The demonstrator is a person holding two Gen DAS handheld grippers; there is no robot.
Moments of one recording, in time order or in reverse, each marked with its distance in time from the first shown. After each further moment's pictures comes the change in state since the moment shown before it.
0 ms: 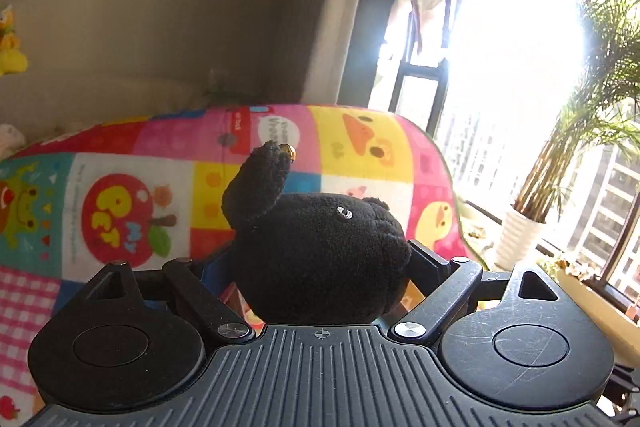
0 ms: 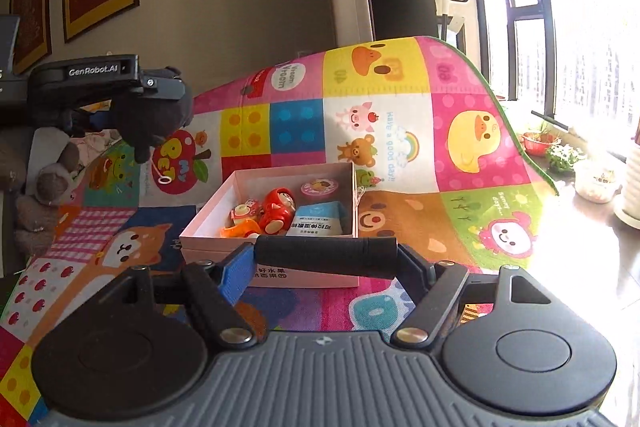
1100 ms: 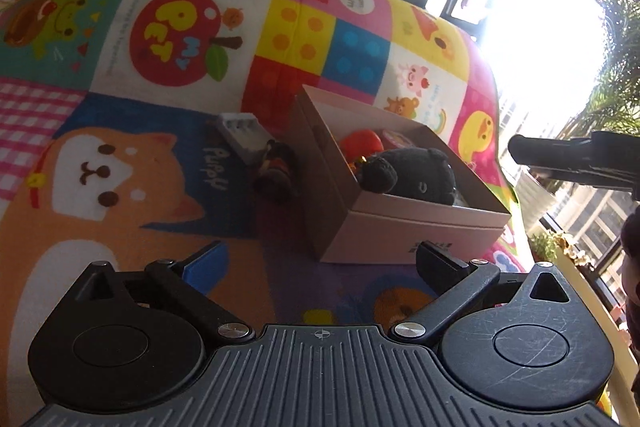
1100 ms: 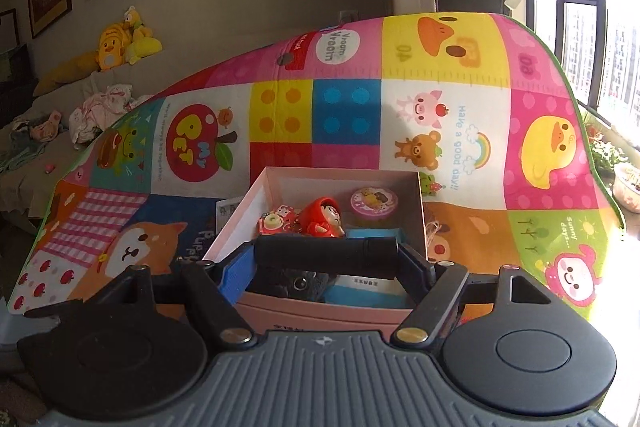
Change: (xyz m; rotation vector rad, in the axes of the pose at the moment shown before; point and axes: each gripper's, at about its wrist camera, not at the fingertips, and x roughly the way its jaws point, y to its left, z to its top) left arm -0.002 0.080 -0.146 -0.189 0.197 0.029; right arm 0.132 0.045 0.080 -0.086 0.185 0.058
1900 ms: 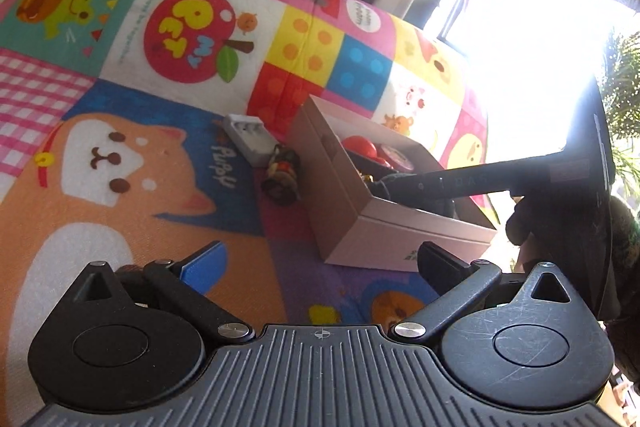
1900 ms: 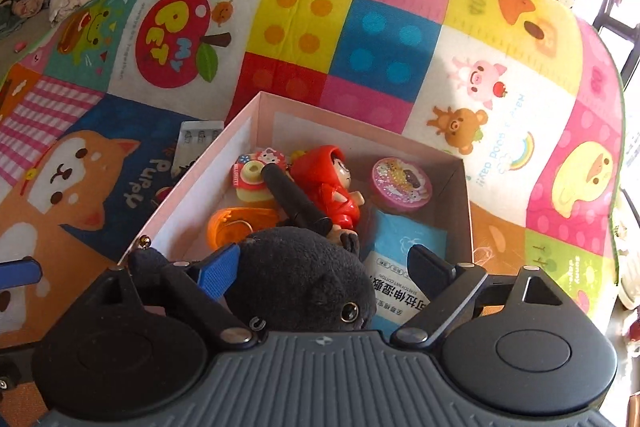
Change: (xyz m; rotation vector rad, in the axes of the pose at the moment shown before) left arm -0.014 0.018 -0.002 -0.074 -0.040 -0.047; right arm 0.086 0.032 -0.006 -0.237 0.190 -0.119
